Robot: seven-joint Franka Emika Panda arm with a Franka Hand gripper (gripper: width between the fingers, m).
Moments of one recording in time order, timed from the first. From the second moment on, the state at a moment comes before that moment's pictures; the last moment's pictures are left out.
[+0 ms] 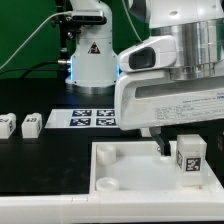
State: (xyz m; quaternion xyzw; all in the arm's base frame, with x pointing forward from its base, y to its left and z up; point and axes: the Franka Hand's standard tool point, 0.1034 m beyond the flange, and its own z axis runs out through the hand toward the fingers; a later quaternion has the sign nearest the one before) arm 0.631 0.124 0.077 -1.00 0.04 -0.06 0.07
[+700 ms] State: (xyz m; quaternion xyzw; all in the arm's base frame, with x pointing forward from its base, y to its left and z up) arm 0.631 0.120 0.076 -0.95 0.29 -0.04 0.09
